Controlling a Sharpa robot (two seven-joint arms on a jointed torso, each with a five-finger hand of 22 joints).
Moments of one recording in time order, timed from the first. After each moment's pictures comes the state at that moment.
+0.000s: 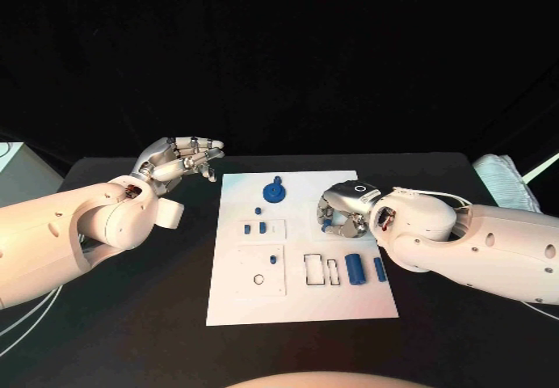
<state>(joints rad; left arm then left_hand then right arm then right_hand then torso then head) 1.23 -0.92 -0.05 1.47 -0.15 -0.21 0.41 1.33 -0.19 0.47 0.10 0.23 0.81 0.21 0.24 0.29 0.79 0.15 0.58 0.17 0.98 0.08 1.14 0.44 0.17 0.89 0.18 0.90 0.70 1.26 -0.86 -0.16 1.68 -1.70 -0.20 -0.28 1.53 -0.19 0.48 0.21 0.05 1.12 0.11 0.17 0.41 1.17 0.10 0.26 0.07 1.47 -0.03 1.49 1.31 0.12 1.37 0.08 1.04 1.10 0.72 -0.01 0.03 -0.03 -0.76</state>
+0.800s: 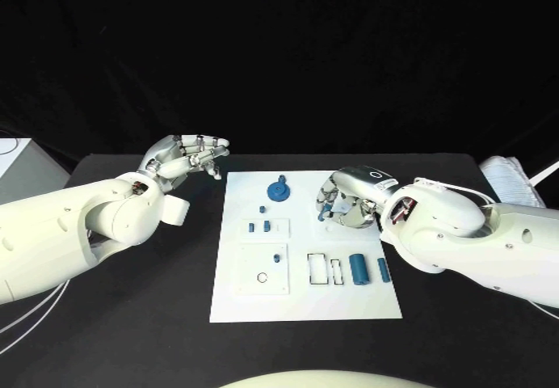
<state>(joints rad) 1.23 -0.92 -0.05 1.47 -0.15 -0.21 0.41 1.34 -0.18 0.47 0.10 0.23 0.81 0.21 0.24 0.29 0.79 0.15 0.58 0.17 0.98 0.08 1.14 0.43 0.17 0.89 0.18 0.90 0.70 1.29 -0.92 -0.14 1.81 -1.59 -0.34 -0.28 1.48 -0.18 0.55 0.13 0.05 1.14 0.10 0.21 0.48 1.19 0.12 0.24 0.08 1.47 -0.04 1.49 1.31 0.12 1.38 0.06 1.06 1.13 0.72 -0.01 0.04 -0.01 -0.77</state>
